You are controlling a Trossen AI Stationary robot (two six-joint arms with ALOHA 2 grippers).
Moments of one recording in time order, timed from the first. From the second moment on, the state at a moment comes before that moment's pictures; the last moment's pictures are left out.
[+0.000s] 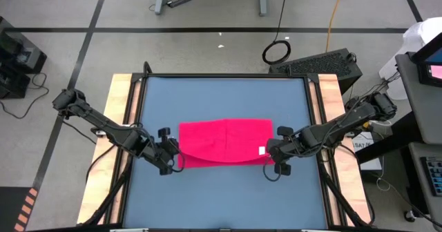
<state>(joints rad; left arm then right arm) -0.49 1.17 0.73 -0.64 -0.37 -0.49 0.39 1.29 0.86 -0.84 0.16 0.55</state>
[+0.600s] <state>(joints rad) -0.49 1.25 0.73 -0.63 -0.32 -0.51 0.39 1.32 0.79 -0.84 0.13 0.54</state>
